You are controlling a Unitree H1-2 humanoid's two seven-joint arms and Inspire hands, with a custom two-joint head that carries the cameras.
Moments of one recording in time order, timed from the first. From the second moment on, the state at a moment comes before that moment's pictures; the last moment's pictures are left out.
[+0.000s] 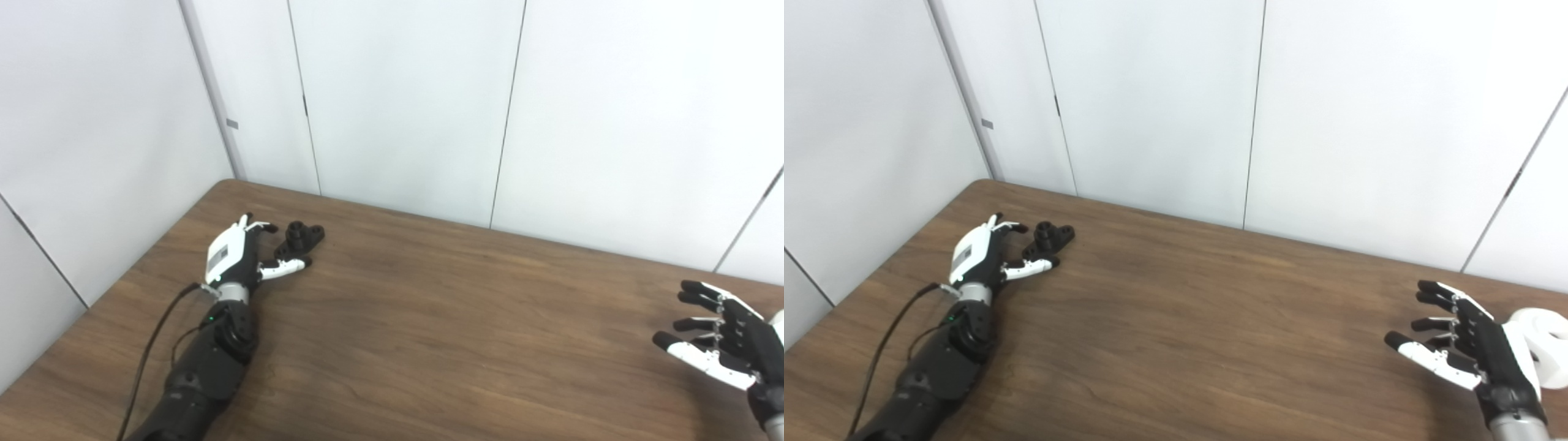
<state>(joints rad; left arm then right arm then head) -0.40 0.47 0.03 0.64 0.44 0.08 0.39 -0.29 -0.27 -0.02 0.07 -0.18 0.08 0.08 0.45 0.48</state>
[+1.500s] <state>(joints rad) -0.48 0.50 -0.05 0.66 0.43 0.28 0.32 -0.28 -0.30 -0.03 0.03 -0.17 0.11 0.08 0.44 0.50</state>
